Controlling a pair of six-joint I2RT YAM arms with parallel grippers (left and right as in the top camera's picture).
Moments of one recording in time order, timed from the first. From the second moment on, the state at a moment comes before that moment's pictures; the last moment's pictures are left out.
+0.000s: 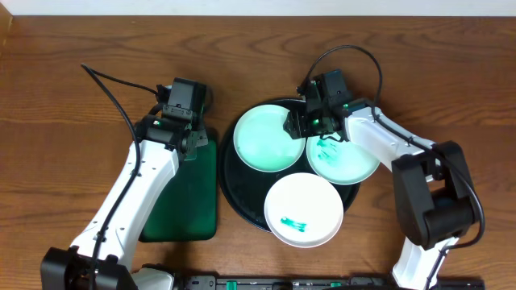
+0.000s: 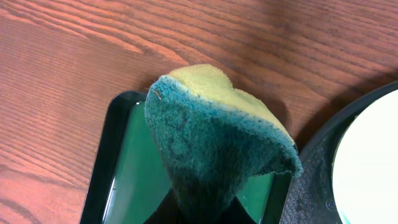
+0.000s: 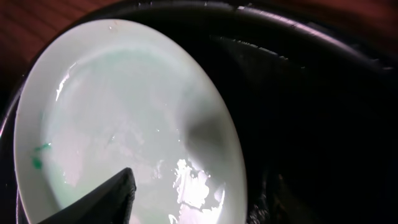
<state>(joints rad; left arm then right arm) -0.24 1.45 1.11 -0.81 -0.32 -0.43 0.37 1.97 1.23 -0.37 -0.35 0.22</state>
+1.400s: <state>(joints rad) -0.23 1.45 1.11 -0.85 -0.31 -0.47 0.46 1.73 1.24 -0.60 -0.02 0.09</state>
